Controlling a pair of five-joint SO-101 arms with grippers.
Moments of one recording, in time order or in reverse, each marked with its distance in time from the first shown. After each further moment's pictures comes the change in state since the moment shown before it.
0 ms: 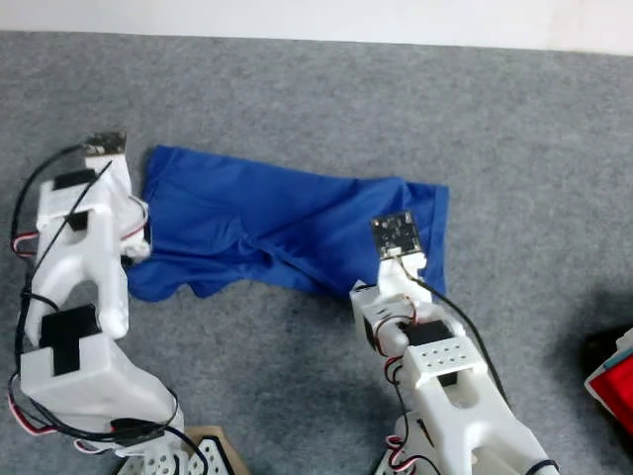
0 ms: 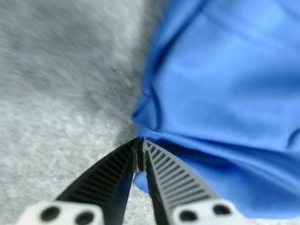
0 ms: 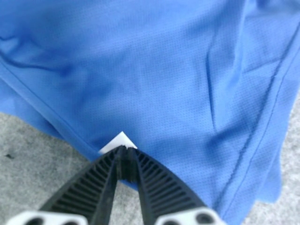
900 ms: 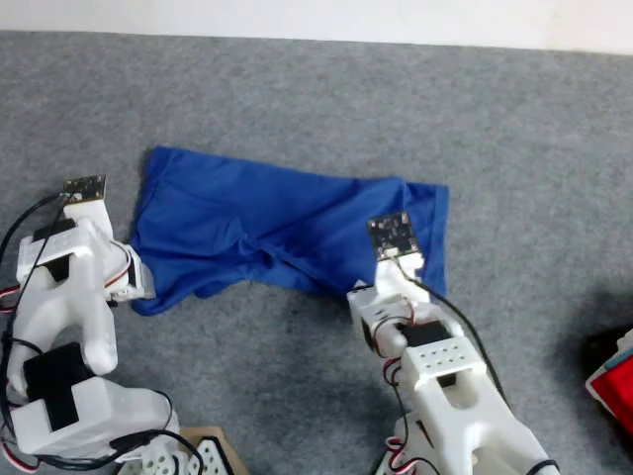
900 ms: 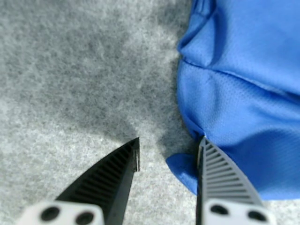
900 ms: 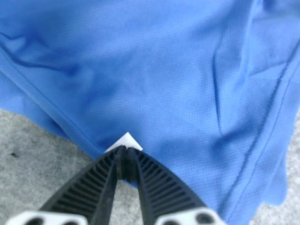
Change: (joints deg) left arm -6.9 -11.2 21.0 -7.4 -2.6; right arm -1.1 0.0 0.0 -0.2 0.0
